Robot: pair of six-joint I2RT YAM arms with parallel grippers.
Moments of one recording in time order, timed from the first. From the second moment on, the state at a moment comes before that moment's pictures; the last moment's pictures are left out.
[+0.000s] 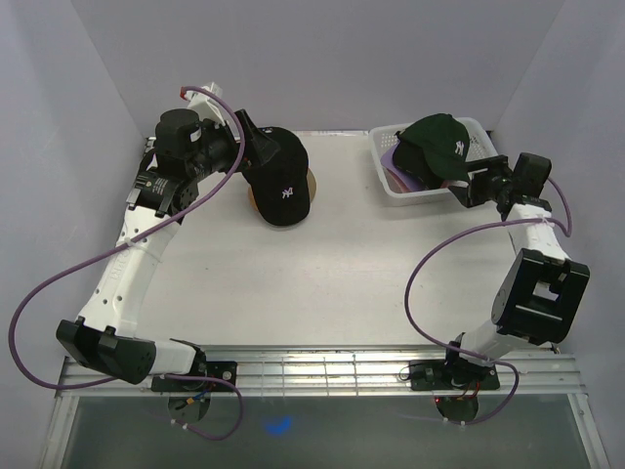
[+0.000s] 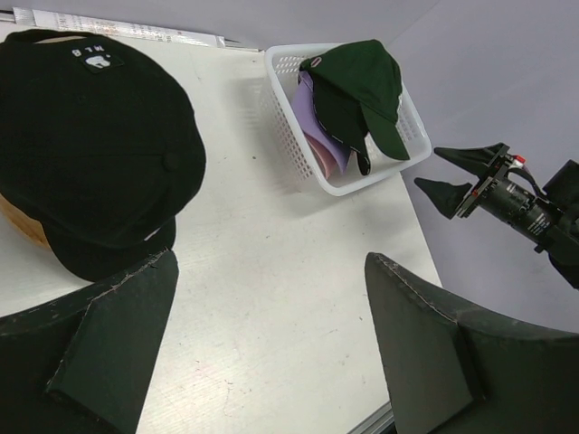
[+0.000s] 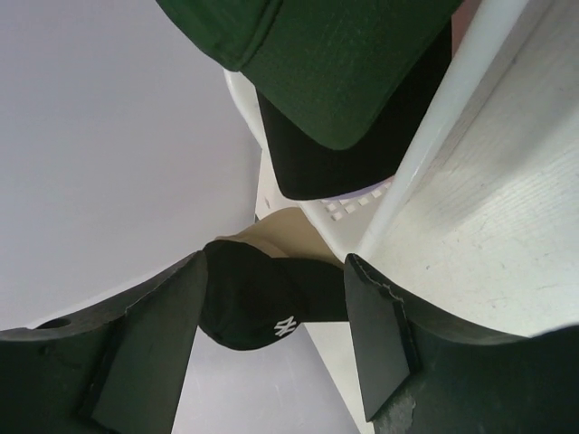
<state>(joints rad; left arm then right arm) -0.31 1.33 1.57 -0.51 0.26 -0.51 -0.30 1.54 1.10 -0.13 -0.57 1.23</state>
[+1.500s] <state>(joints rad) -0.30 1.37 1.63 -0.56 0.20 -0.48 -0.31 1.81 1.16 0.11 -0.52 1.32</state>
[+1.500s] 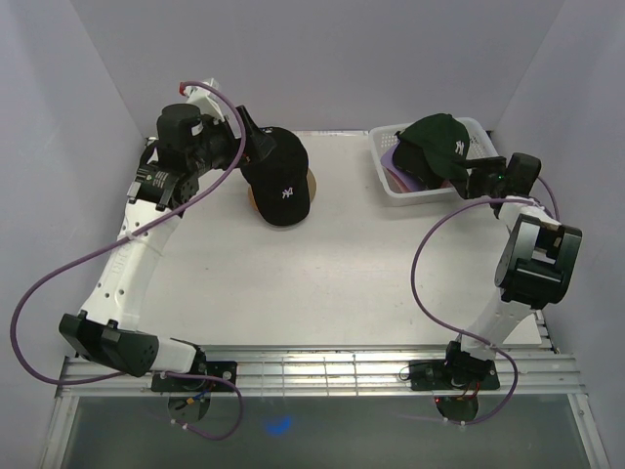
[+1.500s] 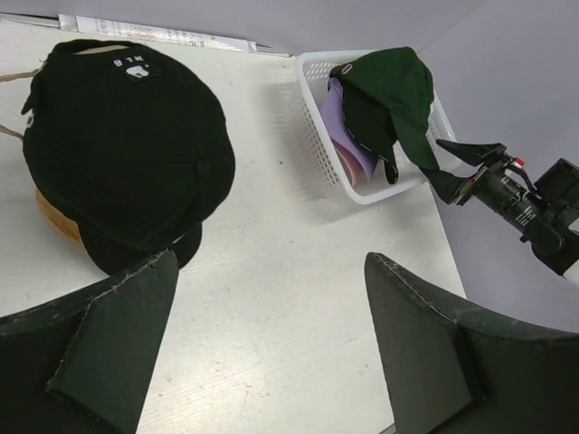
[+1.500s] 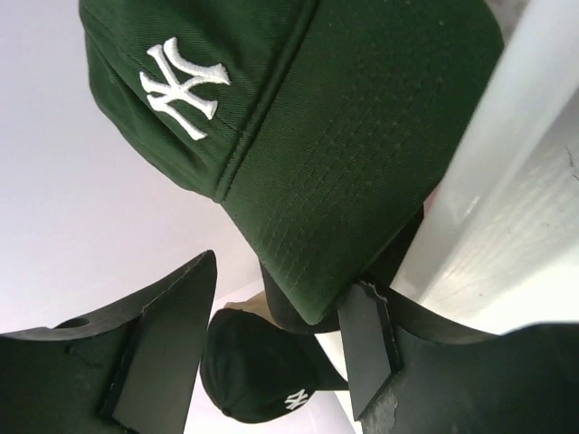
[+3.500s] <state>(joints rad) -0.30 1.38 1.71 -0.62 0.17 -0.49 0.21 2.06 1.63 1.05 -0.57 1.58</state>
